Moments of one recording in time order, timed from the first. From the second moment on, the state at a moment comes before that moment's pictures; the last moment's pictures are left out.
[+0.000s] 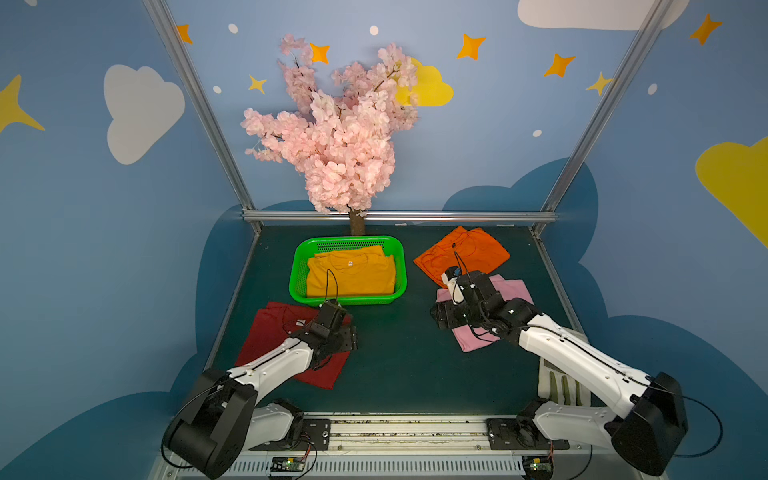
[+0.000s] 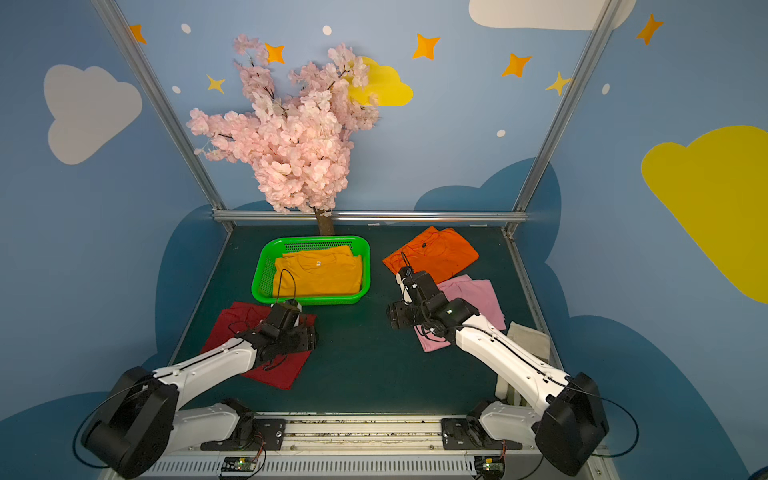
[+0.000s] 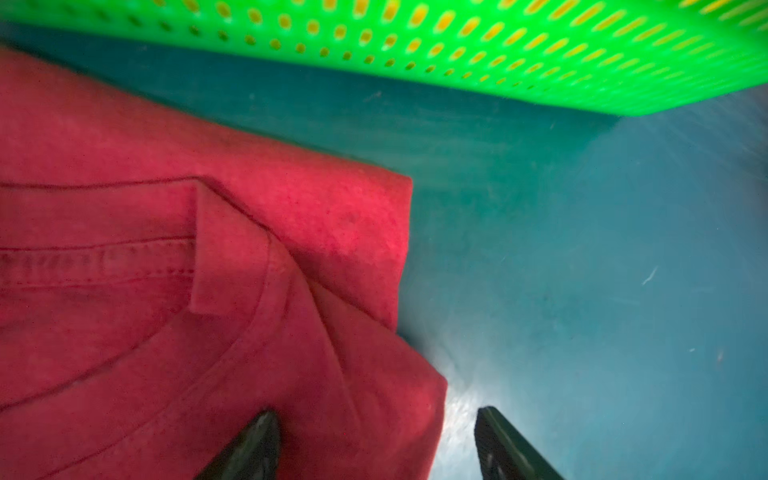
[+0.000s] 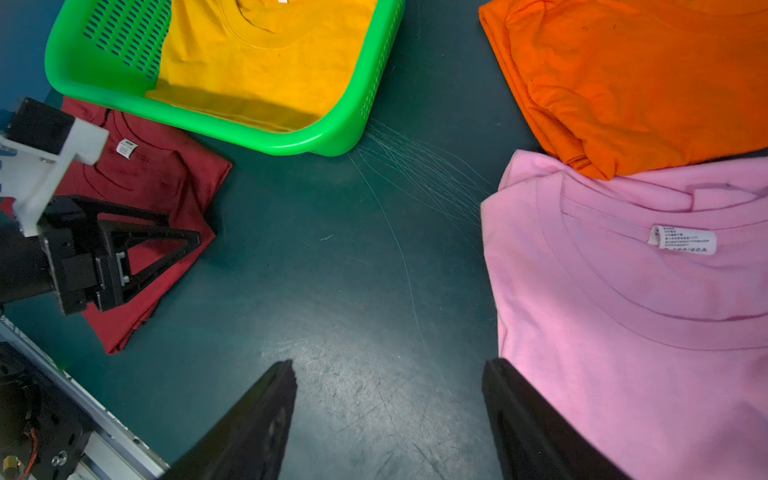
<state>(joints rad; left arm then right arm) -0.45 1.26 0.49 -0.25 0.00 -0.54 0.72 1.23 0.96 -0.59 0.00 0.34</state>
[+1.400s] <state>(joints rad) -0.51 0.90 0.33 -0.41 0.17 -0.65 0.95 1.67 0.87 -0.23 -0.12 0.54</state>
